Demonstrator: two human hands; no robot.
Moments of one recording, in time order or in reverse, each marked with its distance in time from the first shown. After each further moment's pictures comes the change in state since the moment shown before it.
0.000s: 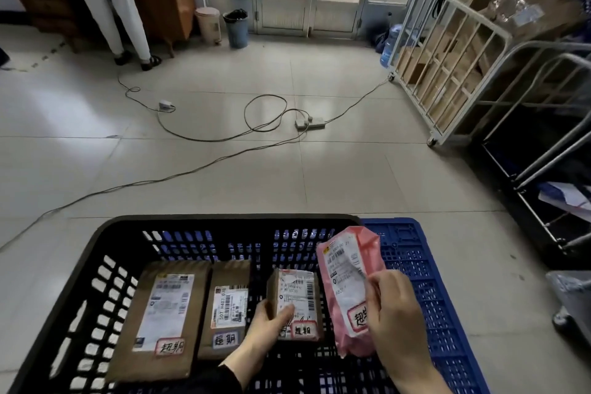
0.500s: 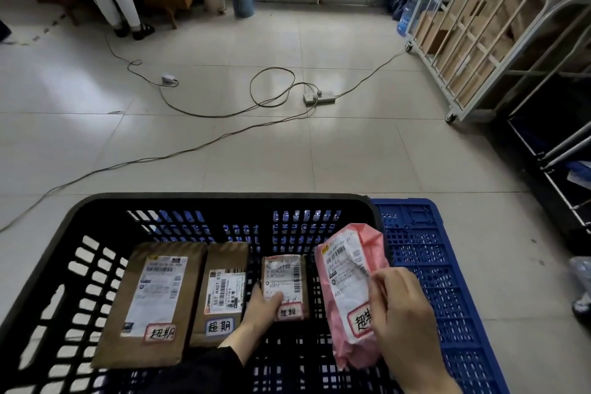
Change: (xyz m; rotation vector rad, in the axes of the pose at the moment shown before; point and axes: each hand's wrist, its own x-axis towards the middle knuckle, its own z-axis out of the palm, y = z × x) left_hand 0.051 -0.018 0.001 0.183 0.142 -0.066; right_hand -0.012 0.021 0.019 0.037 -0.091 0.019
